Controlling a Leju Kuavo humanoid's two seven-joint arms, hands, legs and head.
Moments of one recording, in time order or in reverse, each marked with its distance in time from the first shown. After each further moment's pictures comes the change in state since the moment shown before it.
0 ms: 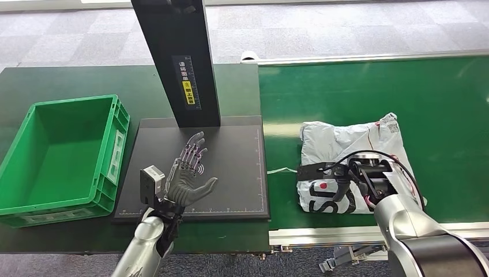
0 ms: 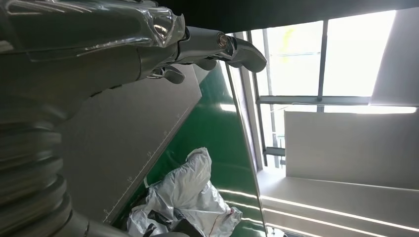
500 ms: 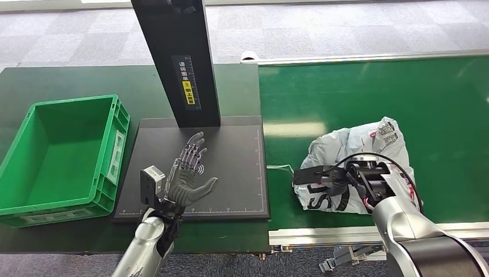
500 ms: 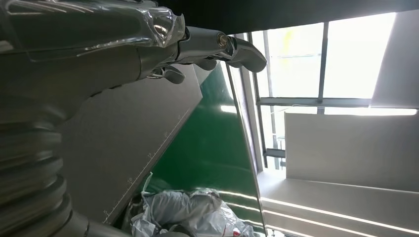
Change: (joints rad) left arm 0.000 0.000 -0.001 0.004 0.001 0.010 -0.003; right arm 0.014 0.005 0.013 0.000 -0.024 0.023 -0.071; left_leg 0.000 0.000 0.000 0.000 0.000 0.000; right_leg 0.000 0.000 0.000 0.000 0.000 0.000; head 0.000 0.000
